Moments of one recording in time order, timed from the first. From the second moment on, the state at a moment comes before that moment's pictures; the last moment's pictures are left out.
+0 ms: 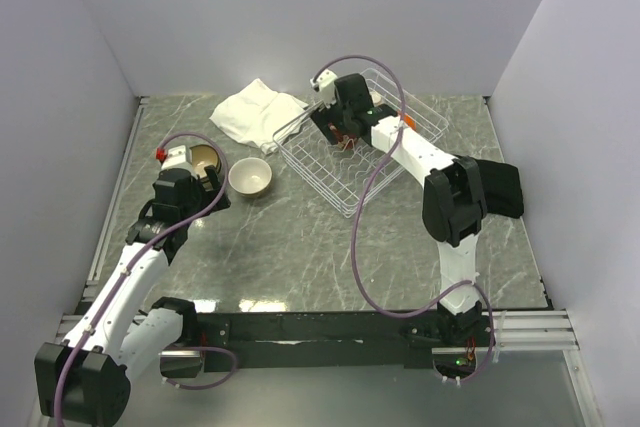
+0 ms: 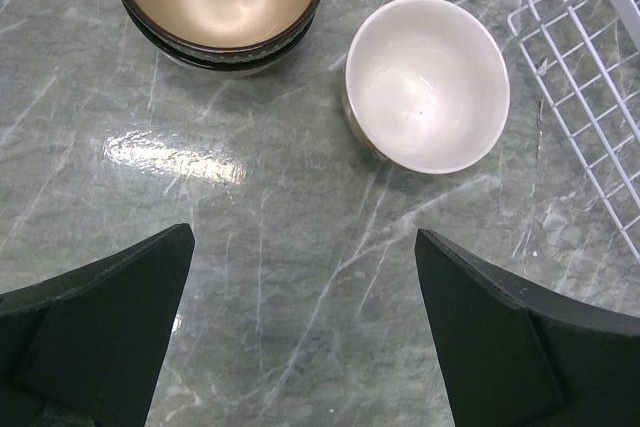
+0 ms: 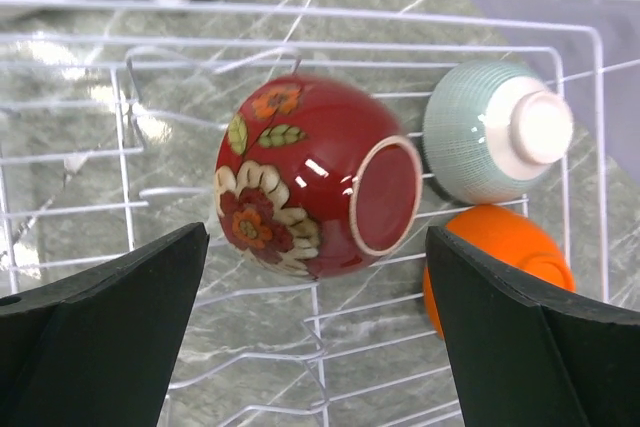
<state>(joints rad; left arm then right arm) -0.18 0.88 0.64 -0.34 -0.16 -0.41 0.50 2.05 1.77 -0.37 0.09 -0.36</state>
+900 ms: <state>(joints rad) -0.18 0.90 0.64 -0.34 -0.17 -0.41 0.52 2.21 1.89 -0.43 0.21 -0.39</state>
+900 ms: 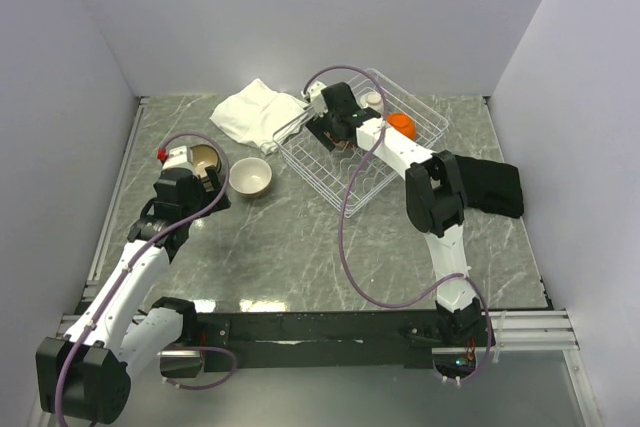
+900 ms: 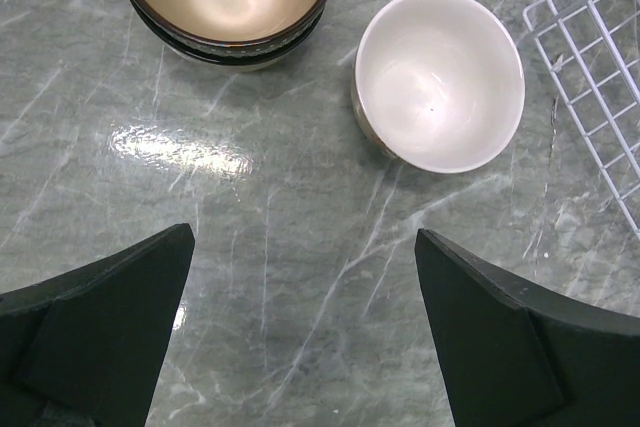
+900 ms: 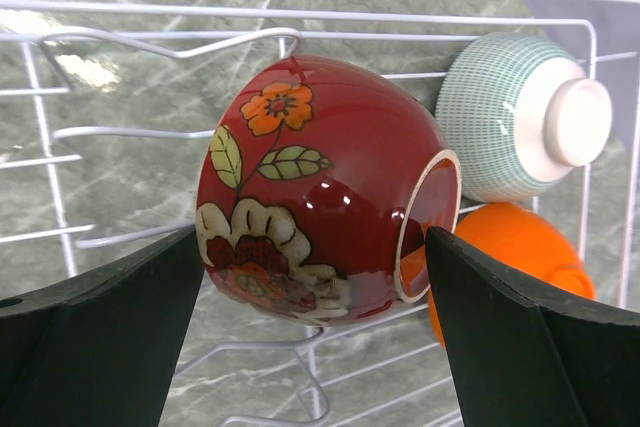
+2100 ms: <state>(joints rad) -0.18 0.90 0.64 -0.34 -0.18 -0.41 0.54 2.14 1.82 -0.44 0.27 -0.46</state>
